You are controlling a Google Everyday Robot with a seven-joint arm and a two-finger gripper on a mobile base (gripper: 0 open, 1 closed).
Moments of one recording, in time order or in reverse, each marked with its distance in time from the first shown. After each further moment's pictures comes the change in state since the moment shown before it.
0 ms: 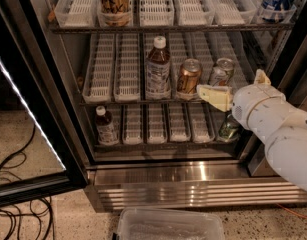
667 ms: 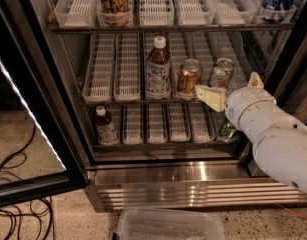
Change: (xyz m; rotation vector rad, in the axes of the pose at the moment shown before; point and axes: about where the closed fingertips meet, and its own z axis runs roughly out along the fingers) arm 0.011 0.001 0.015 0.035 -0.021 0.007
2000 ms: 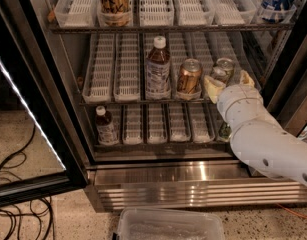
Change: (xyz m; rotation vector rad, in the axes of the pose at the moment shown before) arm 0.011 -0.013 0.038 0.147 -0.032 0.010
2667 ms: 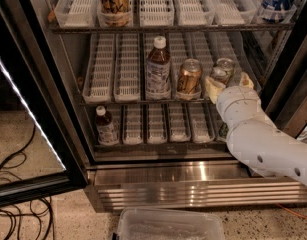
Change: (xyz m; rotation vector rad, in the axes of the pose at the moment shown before) arm 0.010 -0.006 0.010 0.036 0.005 0.011
